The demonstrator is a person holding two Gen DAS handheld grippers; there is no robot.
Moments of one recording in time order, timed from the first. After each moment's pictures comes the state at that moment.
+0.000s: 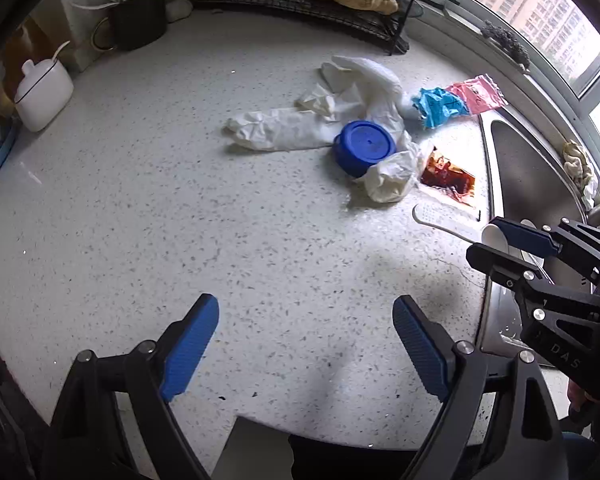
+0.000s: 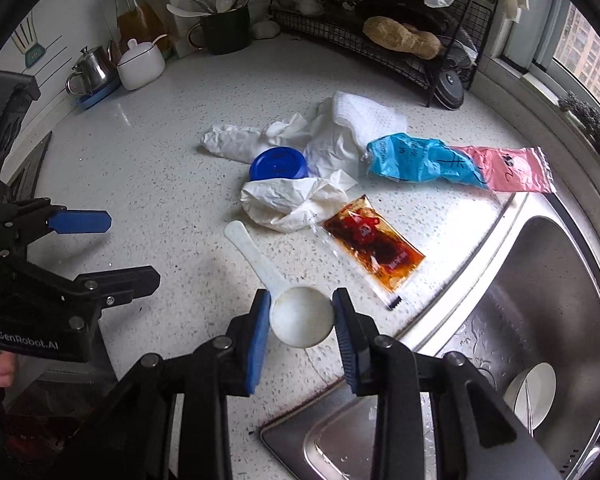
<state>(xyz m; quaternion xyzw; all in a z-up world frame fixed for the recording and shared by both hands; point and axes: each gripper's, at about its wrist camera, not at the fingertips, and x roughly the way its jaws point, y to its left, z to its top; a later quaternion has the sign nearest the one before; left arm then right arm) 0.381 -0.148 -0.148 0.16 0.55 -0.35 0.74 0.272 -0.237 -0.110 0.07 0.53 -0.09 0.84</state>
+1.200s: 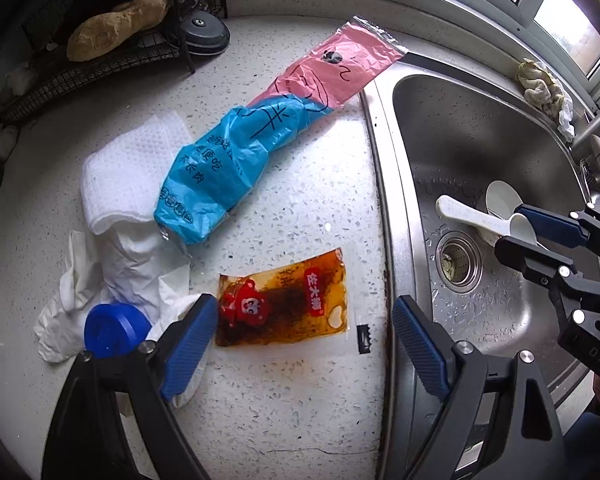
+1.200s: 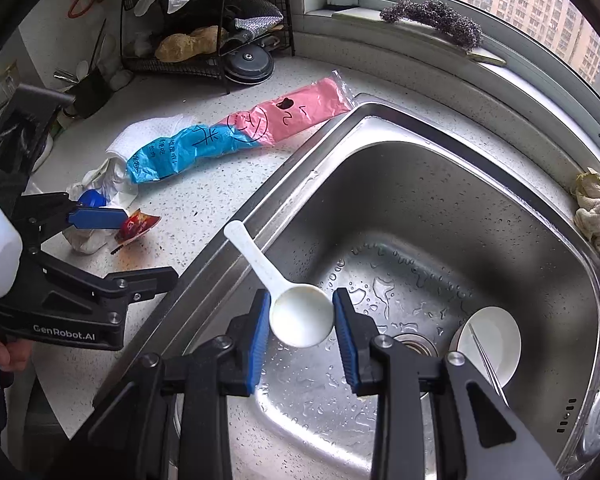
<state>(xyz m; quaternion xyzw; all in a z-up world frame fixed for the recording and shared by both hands) 0.357 -0.350 -0.179 0.28 0.50 -0.47 0.67 0.202 -0.366 -0.110 0.15 0.50 -0.22 0.82</state>
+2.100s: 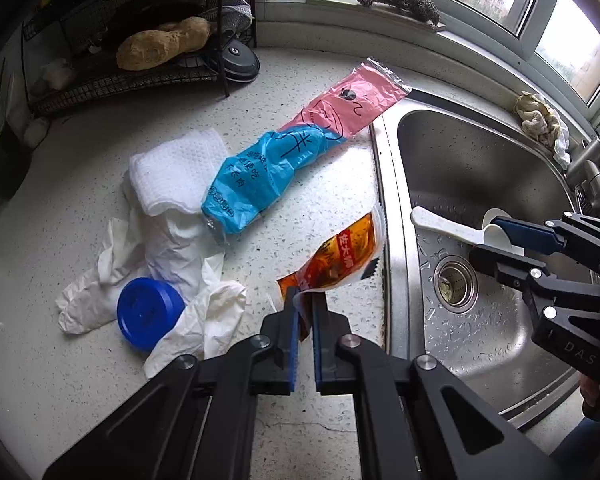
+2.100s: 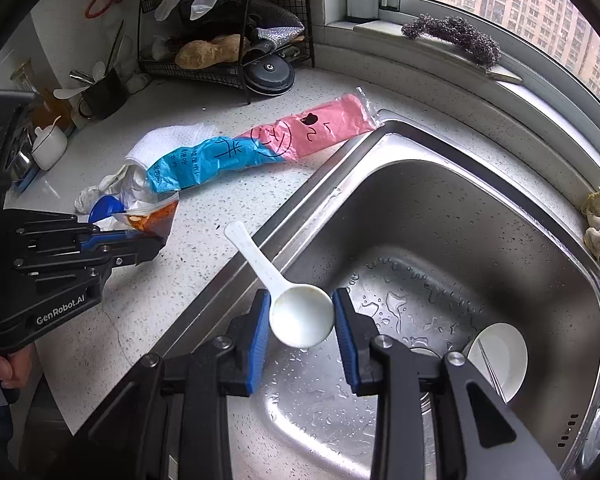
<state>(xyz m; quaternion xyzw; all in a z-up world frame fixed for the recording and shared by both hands) 0.358 -0.311 -0.156 0.23 0.47 -0.47 0.71 0.209 -0.355 -0.100 0.14 0.49 -0.20 0.83</state>
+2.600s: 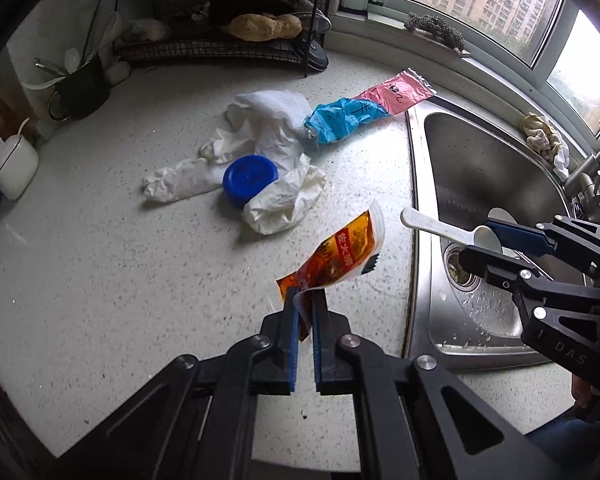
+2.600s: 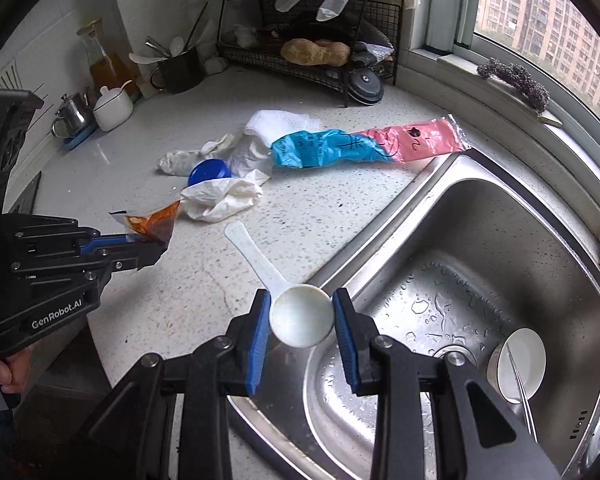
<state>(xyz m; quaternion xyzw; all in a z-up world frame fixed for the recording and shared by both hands) 0.336 -0.180 -0.140 0.18 0.48 -0.42 0.75 0.210 -0.263 -0.084 0.10 0.49 -0.13 0.86</state>
